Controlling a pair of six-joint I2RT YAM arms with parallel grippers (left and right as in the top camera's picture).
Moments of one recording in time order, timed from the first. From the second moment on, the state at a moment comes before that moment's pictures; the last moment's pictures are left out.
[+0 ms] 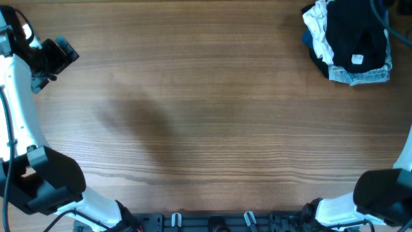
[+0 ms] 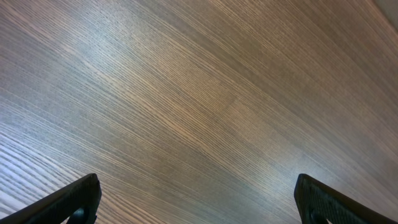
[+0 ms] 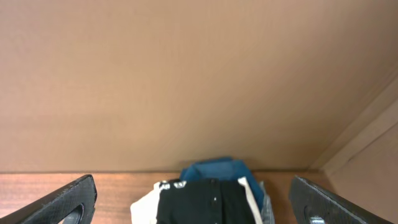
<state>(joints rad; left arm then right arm) 0.39 1.82 1.80 -1.17 0.12 -0.31 -0.42 1.68 1.81 -0.41 -0.36 -0.16</state>
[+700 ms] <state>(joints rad) 0.39 1.82 1.80 -1.17 0.12 -0.31 -0.42 1.72 1.79 -0.56 -0.36 -0.16</state>
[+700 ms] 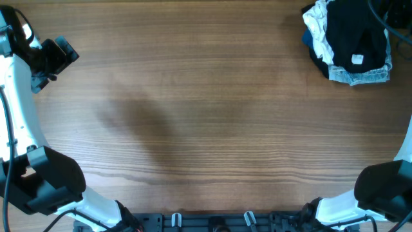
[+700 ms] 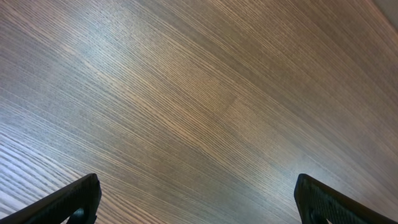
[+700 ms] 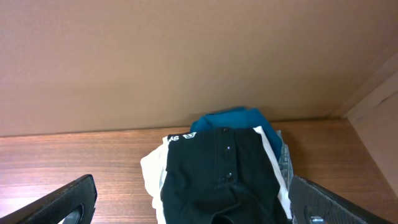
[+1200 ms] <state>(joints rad) 0.36 1.66 1.80 -1.17 0.11 -0.31 -0.42 1.72 1.79 -0.56 -0.36 -0.16</state>
